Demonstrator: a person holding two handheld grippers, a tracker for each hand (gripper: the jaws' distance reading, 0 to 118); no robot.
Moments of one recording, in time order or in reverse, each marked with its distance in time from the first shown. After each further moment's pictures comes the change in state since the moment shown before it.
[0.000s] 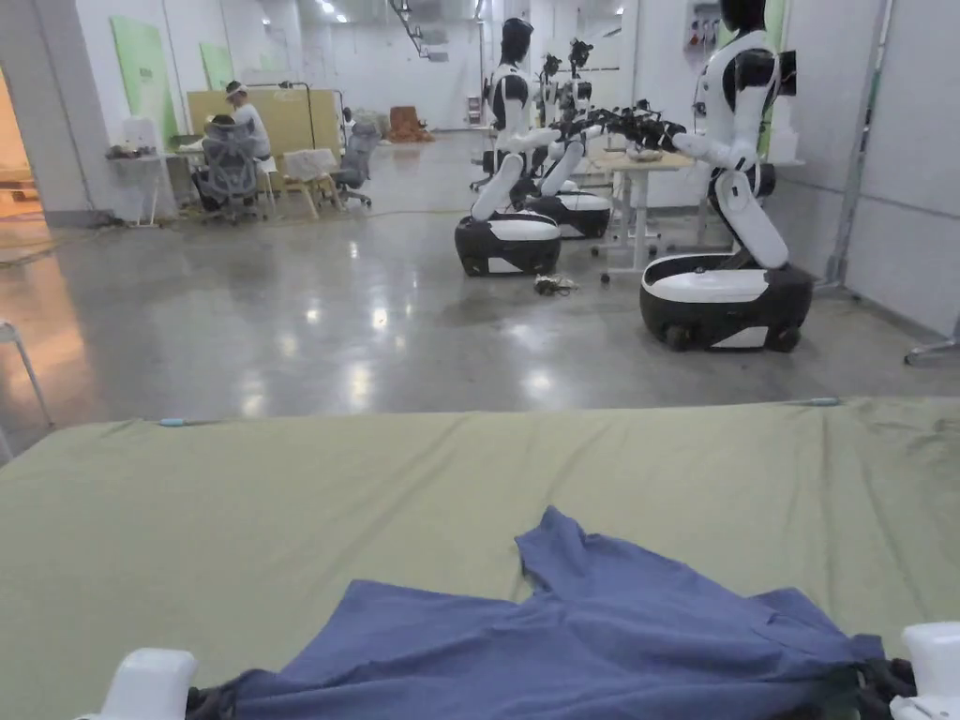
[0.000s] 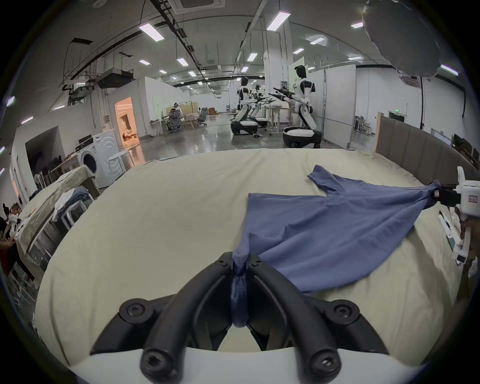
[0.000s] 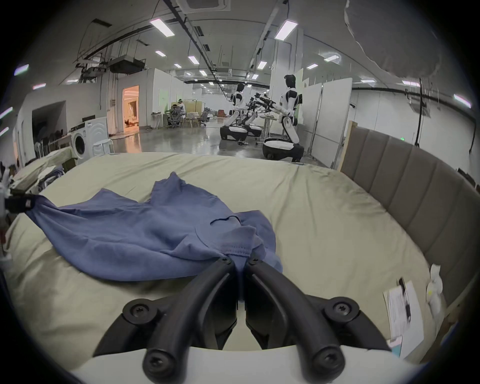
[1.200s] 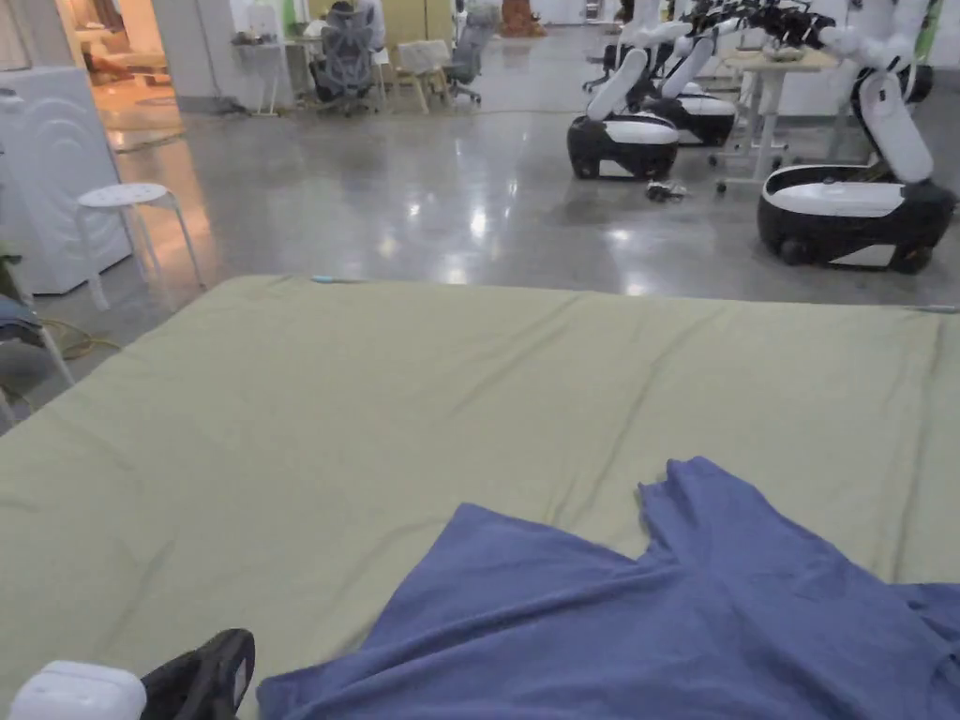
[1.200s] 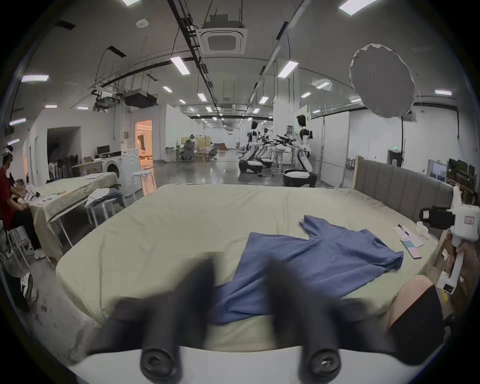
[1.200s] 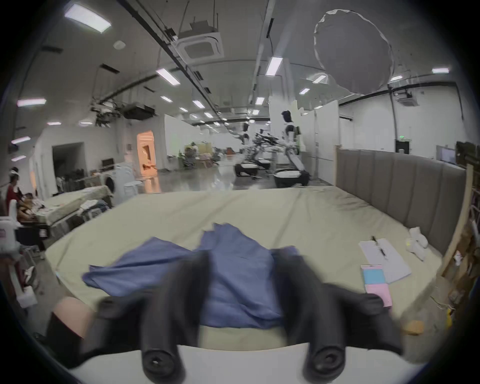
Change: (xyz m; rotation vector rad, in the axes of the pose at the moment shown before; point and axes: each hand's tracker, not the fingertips) left arm 0.018 -0.124 0.309 0.264 0.069 0.082; right arm -0.092 -0.064 0.301 0.264 0.151 -0.093
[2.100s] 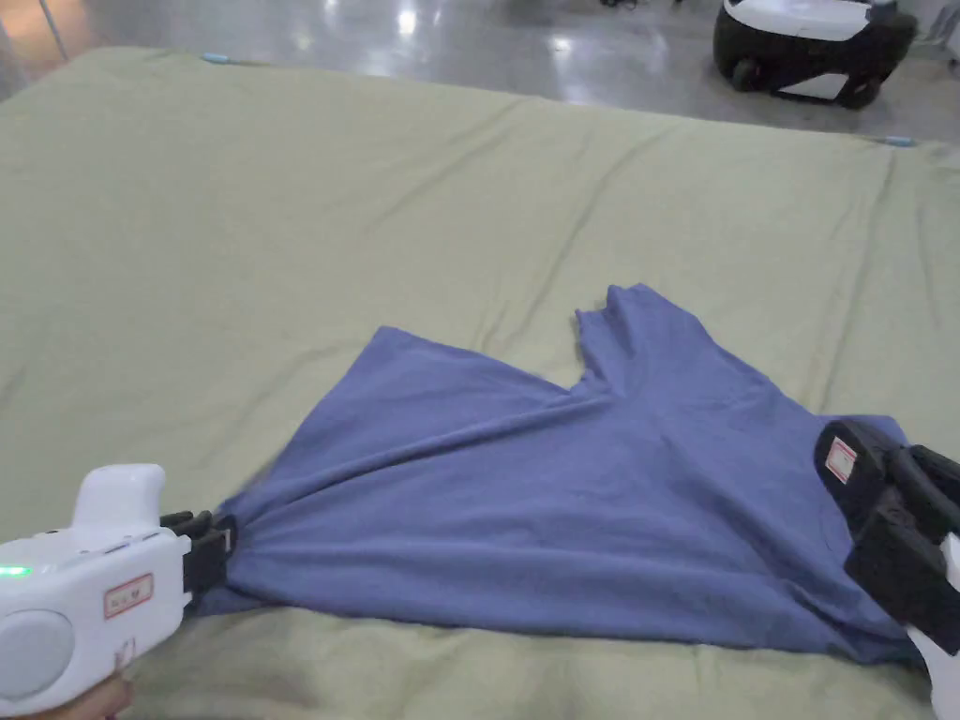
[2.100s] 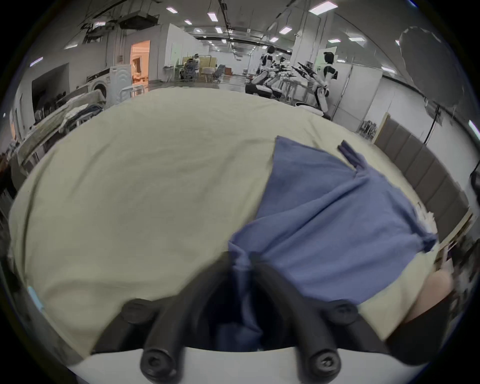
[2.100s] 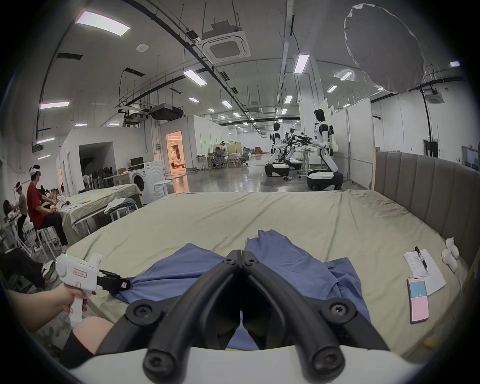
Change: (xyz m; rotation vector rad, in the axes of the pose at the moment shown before) left arm -0.045 -0.096 -0.191 -0.491 -0.169 0.241; right arm -0.035 0.010 -0.058 -0.022 0.135 -0.008
